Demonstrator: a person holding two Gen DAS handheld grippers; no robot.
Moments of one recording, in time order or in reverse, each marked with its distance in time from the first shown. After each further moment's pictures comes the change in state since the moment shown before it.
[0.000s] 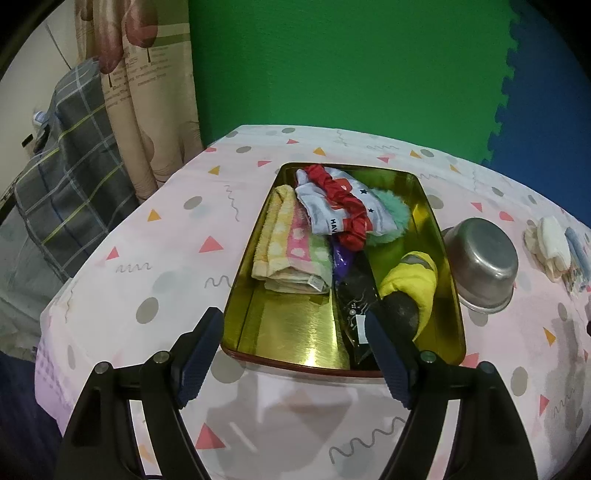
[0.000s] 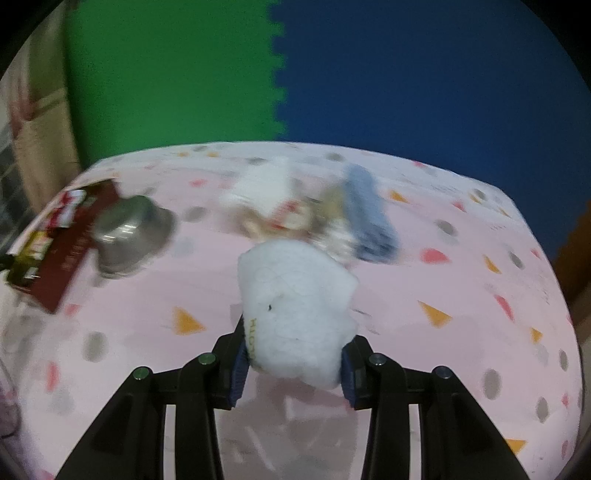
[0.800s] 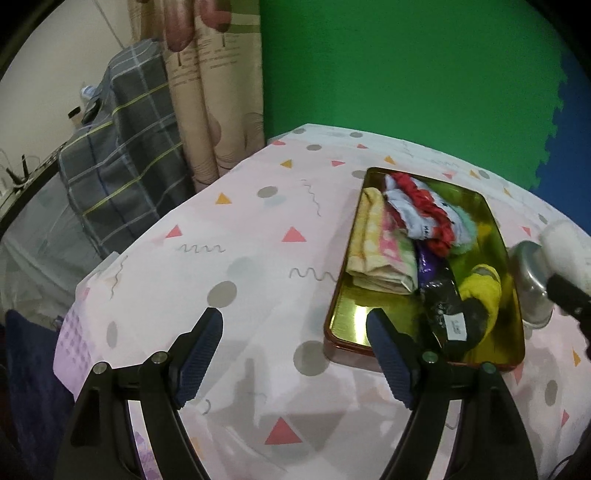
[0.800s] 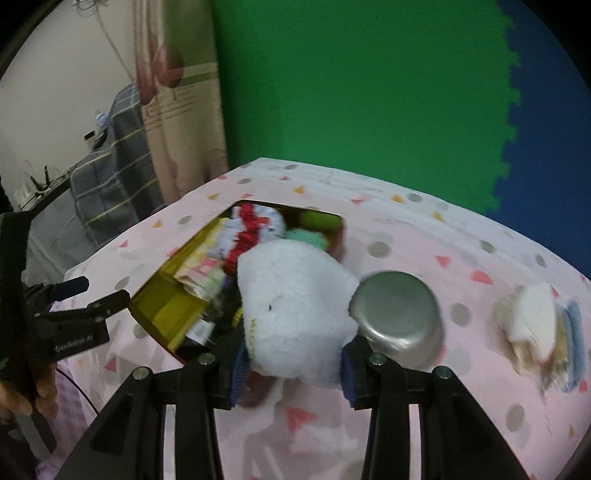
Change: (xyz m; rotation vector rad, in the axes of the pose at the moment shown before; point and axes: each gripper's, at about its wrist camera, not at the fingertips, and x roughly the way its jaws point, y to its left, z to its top) left arm -0.005 0.060 -0.014 -0.131 -0.013 0.136; right arm 0.008 0.232 0.069 -0.264 -0.053 0.399
